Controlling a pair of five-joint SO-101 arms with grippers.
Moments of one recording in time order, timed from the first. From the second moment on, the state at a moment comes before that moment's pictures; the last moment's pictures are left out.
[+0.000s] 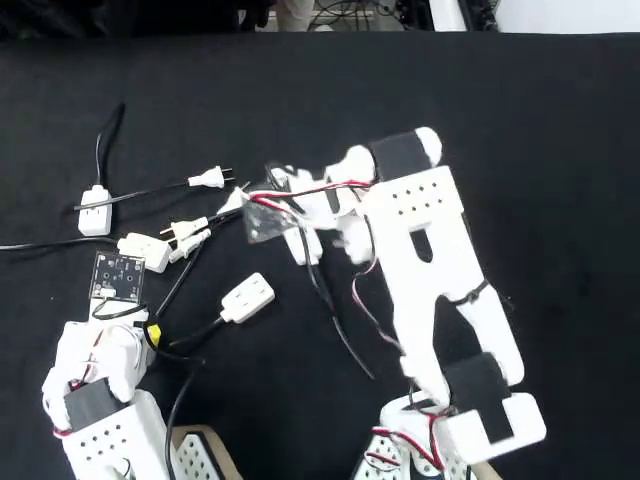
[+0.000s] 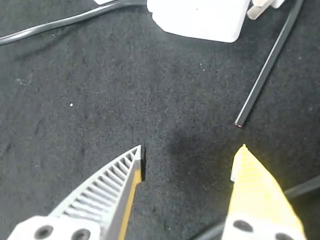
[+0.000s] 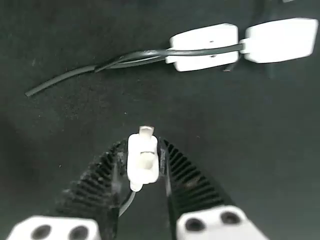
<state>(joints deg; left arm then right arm) -31.8 -103.6 96.3 68.2 -34.0 -17.2 -5.7 6.3 93.1 84.5</state>
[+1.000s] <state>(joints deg) -31.8 -103.6 96.3 68.2 -34.1 -6.7 -13.8 29.3 66.5 56.7</state>
